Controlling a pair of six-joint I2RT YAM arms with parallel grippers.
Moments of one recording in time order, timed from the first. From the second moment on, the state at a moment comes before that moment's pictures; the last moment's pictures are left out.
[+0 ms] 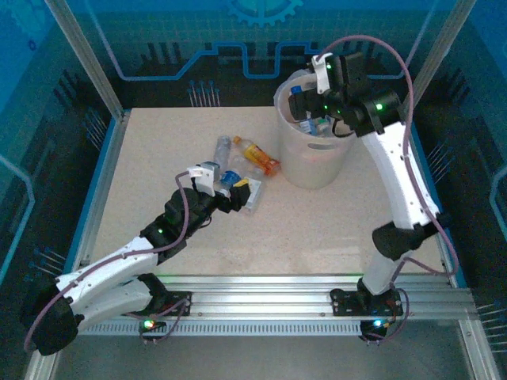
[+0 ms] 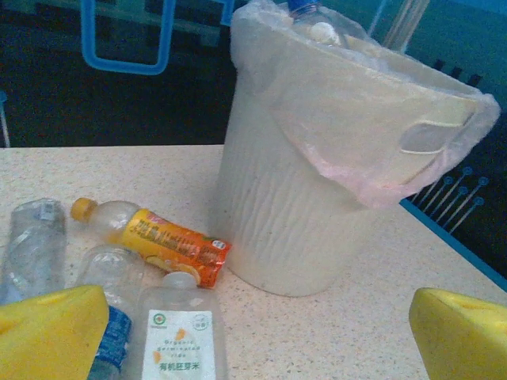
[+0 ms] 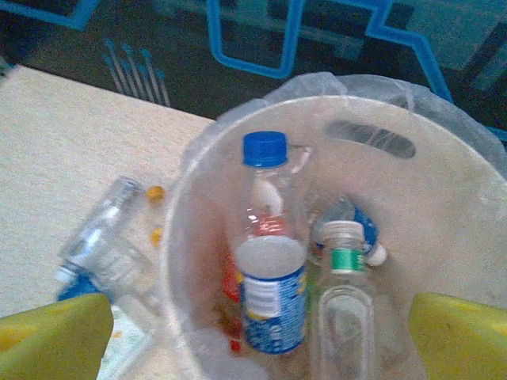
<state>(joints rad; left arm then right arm) -0.70 0.95 0.57 0.26 -0.22 -0.33 0.44 1.72 2.28 -1.17 0.14 0.07</state>
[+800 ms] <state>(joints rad) -0.45 0.98 0.53 0.04 -0.33 -0.71 0.83 1.60 1.47 -0.84 0.19 0.59</state>
